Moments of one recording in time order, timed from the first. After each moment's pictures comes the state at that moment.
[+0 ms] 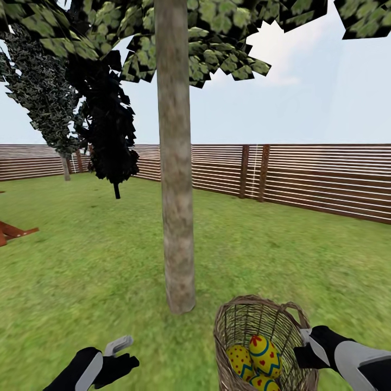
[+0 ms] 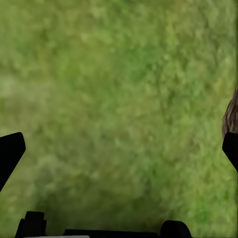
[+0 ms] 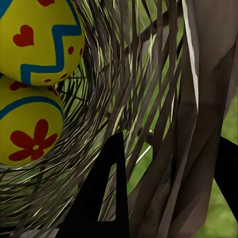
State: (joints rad) left arm -0.42 0.11 -0.05 -0.56 0.48 0.64 -0.03; right arm -0.78 -0.23 0.28 0.05 -0.17 0.44 0.13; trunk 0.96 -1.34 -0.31
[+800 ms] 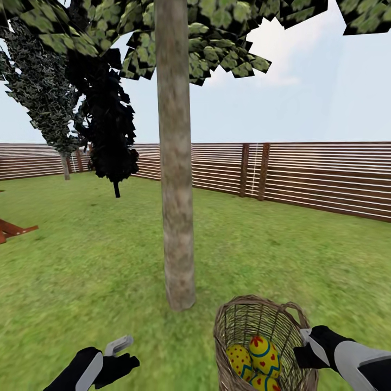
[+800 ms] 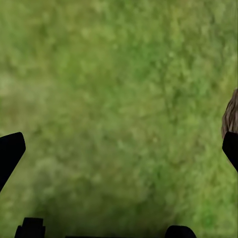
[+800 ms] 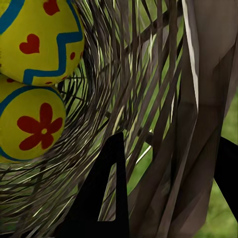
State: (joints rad) left arm -0.42 0.11 -0.05 -0.56 0.48 0.64 -0.03; right arm -0.78 -0.23 0.28 0.05 -0.17 0.44 0.13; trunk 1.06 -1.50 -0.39
